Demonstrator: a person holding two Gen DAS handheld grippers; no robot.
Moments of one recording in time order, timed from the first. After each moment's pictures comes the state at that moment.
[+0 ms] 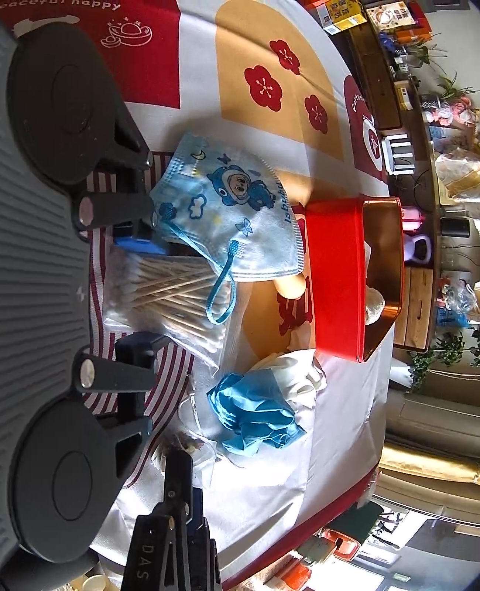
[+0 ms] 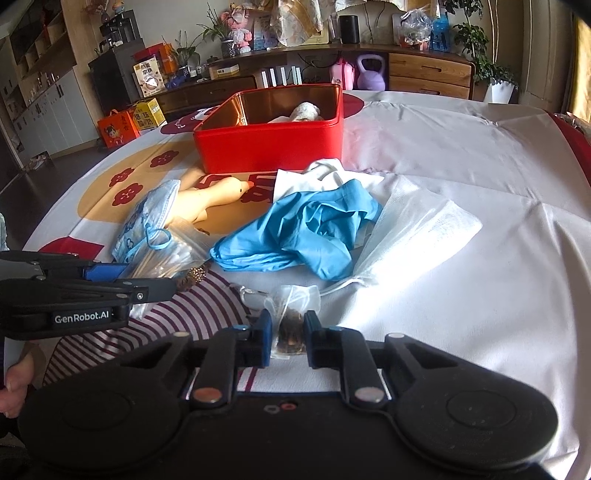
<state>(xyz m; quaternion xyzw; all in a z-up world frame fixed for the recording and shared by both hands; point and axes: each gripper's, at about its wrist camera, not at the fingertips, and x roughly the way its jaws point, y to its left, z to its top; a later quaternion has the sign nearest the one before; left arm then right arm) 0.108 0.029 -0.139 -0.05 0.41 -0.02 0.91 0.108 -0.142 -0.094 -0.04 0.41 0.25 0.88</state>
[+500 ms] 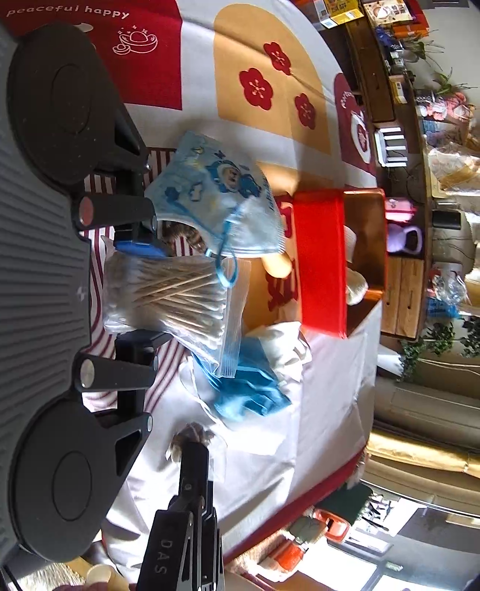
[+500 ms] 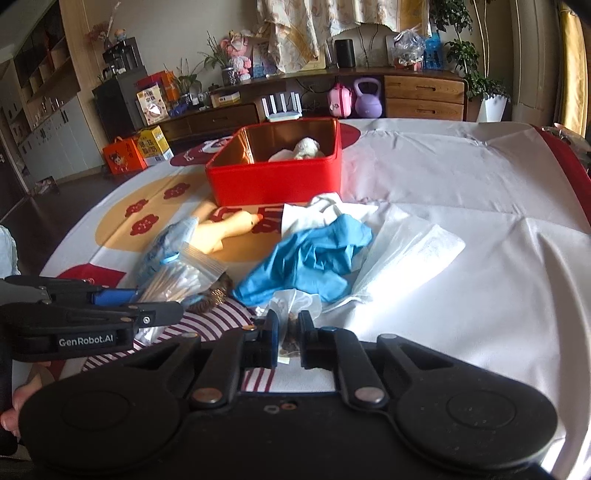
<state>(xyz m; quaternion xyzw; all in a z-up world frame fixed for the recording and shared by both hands) 0.086 0.020 -0.112 -0.06 0.40 -0.04 0.92 0.088 -0.152 -0.062 -0.01 0.37 0.25 0.89</state>
